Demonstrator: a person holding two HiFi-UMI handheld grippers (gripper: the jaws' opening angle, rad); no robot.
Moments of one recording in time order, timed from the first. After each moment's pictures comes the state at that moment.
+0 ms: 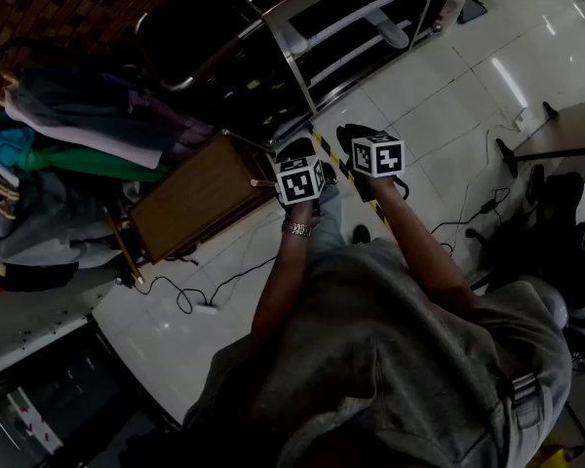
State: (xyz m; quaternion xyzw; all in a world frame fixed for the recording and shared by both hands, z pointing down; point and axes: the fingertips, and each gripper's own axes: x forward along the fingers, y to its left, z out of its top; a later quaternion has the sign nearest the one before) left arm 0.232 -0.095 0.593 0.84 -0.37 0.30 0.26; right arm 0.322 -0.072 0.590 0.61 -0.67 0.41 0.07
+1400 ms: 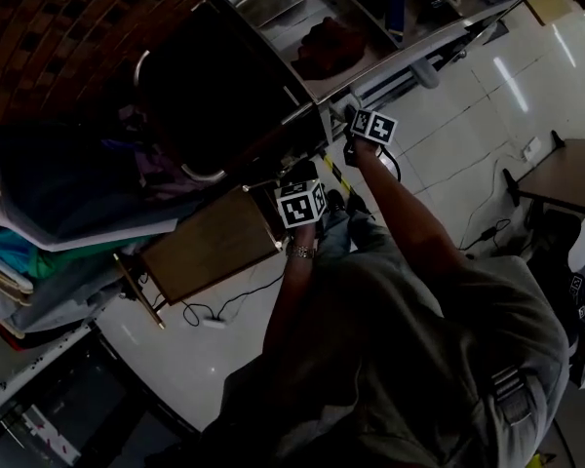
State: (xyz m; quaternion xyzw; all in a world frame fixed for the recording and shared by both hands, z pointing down) left arm 0.223 -0.319 0.645 0.80 -0.37 0.31 0.35; right arm 0.405 -0.394 0.753 0.68 -0.51 0.53 -0.01
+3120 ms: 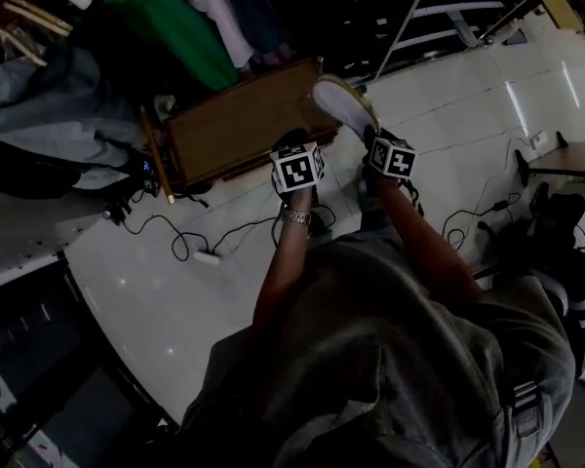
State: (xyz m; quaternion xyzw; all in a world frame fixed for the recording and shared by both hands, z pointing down) left arm -0.212 -0.080 0.610 0.77 -0.47 0.27 0.33; right arm -0.029 -0.036 0.652 0.65 -0.62 0.42 0.11
